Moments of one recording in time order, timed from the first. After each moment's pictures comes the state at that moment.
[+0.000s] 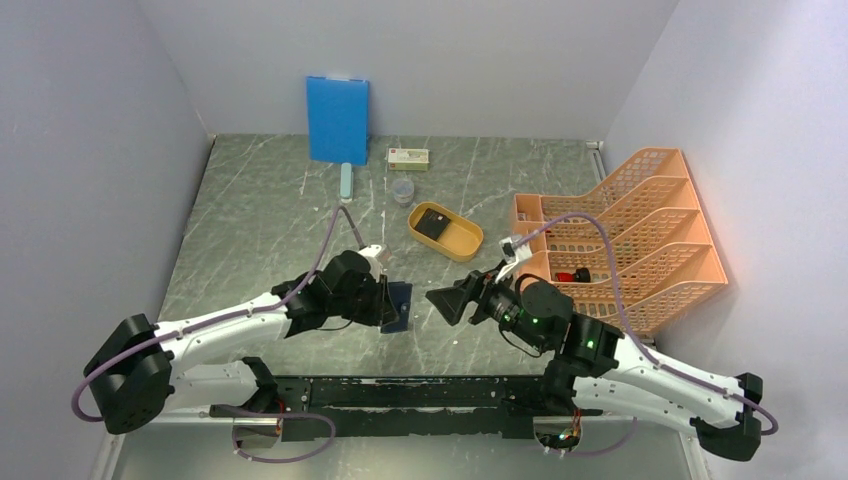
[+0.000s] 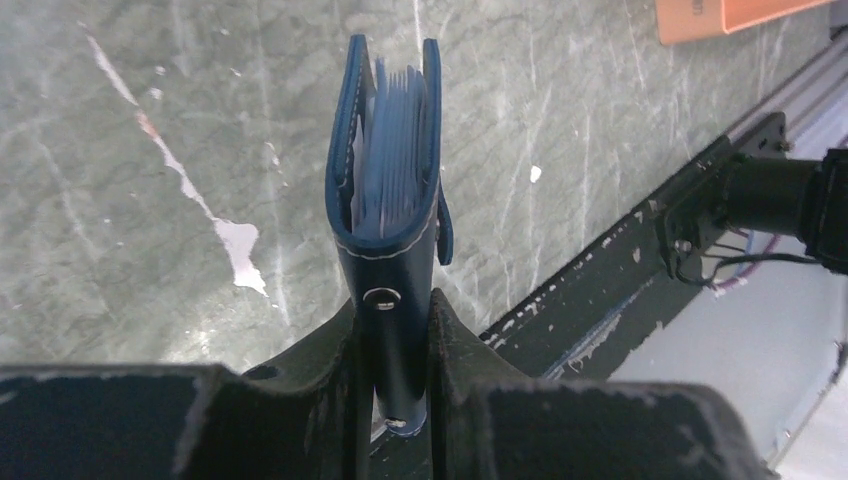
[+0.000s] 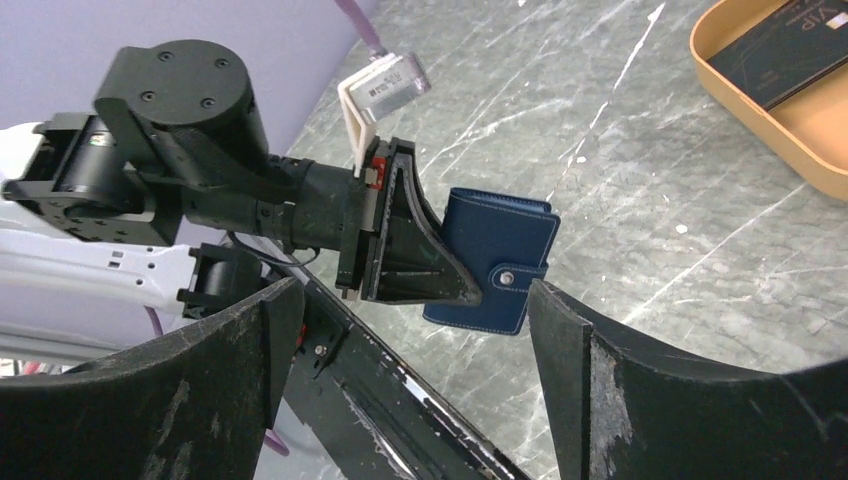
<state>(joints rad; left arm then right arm) -0.90 1.15 0.61 -0.20 0.09 -0.68 1.14 0.60 0.60 -0.19 0.32 0.69</state>
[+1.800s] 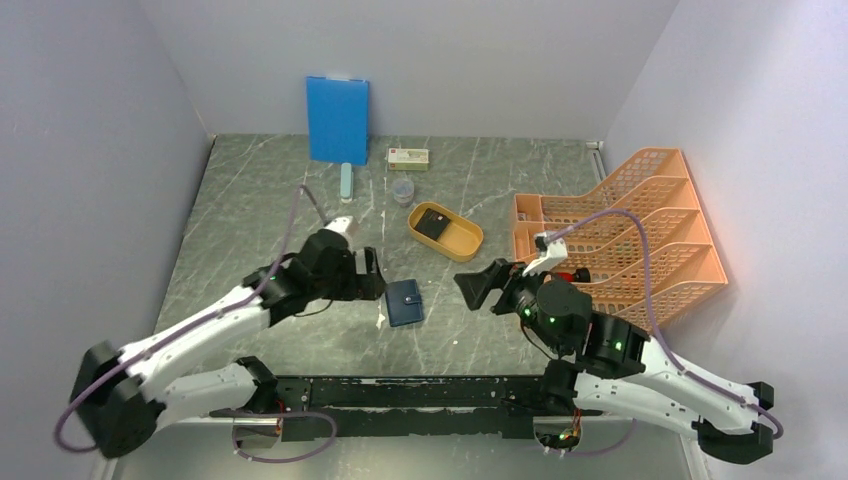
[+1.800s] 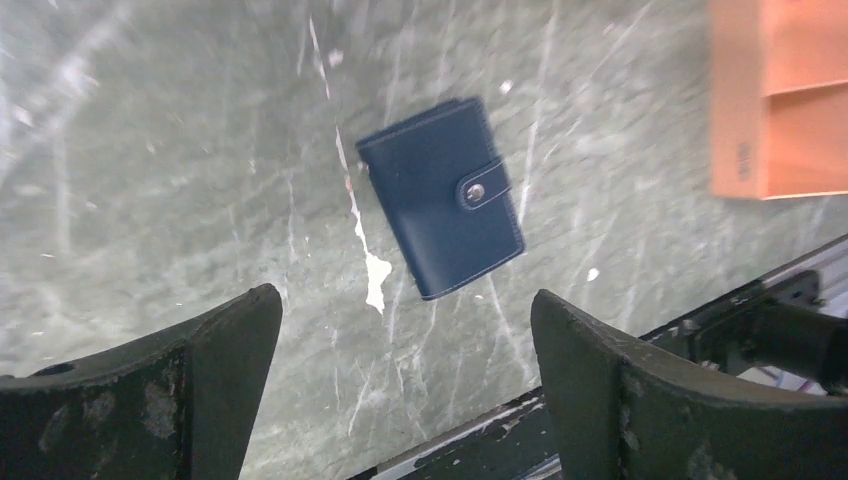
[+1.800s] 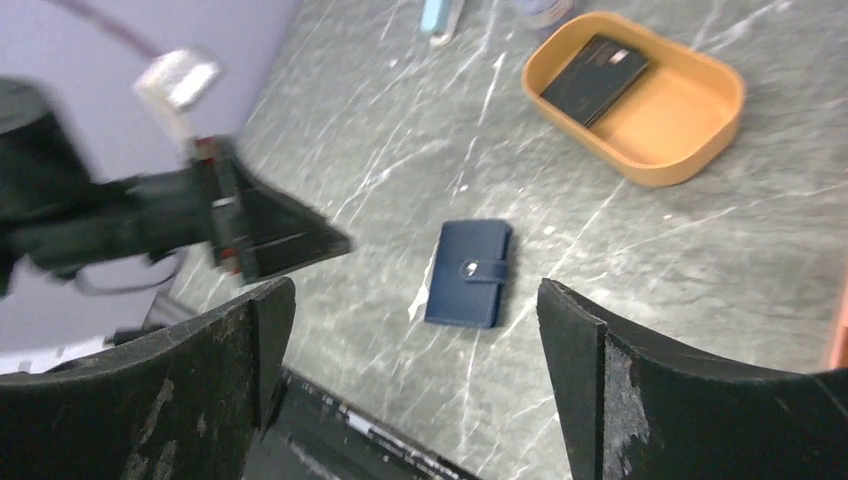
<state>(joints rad) -0.76 1.11 0.71 -0.40 -0.05 -0.69 1.14 0.52 0.70 -0.45 0.54 0.70</state>
